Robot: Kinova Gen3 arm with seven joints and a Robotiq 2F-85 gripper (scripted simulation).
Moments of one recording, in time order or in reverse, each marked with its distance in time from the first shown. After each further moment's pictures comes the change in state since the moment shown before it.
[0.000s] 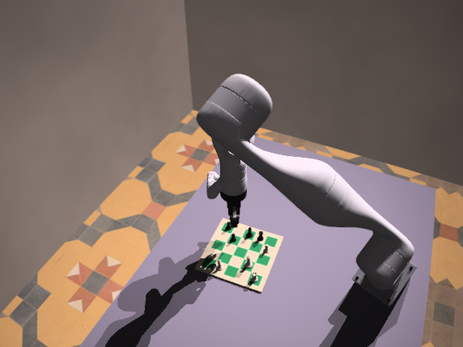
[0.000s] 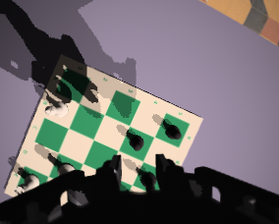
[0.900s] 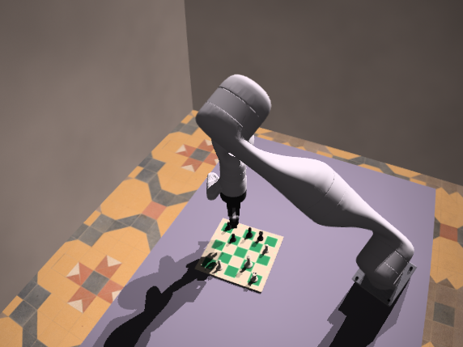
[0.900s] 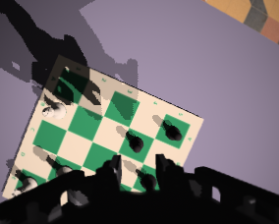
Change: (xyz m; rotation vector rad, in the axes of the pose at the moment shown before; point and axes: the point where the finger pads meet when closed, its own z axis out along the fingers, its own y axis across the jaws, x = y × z) arm 0.001 0.001 0.005 -0.001 0.001 0.006
